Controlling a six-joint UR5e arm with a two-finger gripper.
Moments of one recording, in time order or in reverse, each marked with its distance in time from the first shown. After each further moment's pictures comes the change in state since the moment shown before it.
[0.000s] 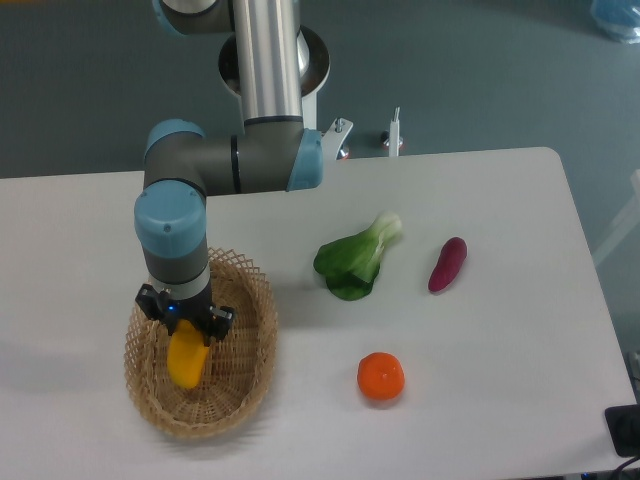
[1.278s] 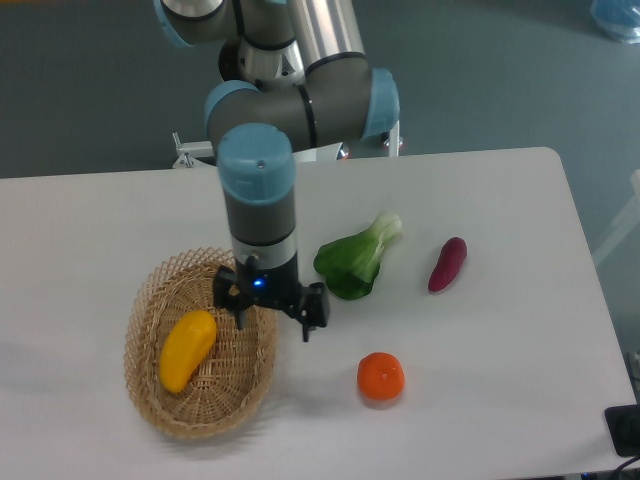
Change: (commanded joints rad) arm 0.242 0.133 0.061 -0.023 0.061 0.185
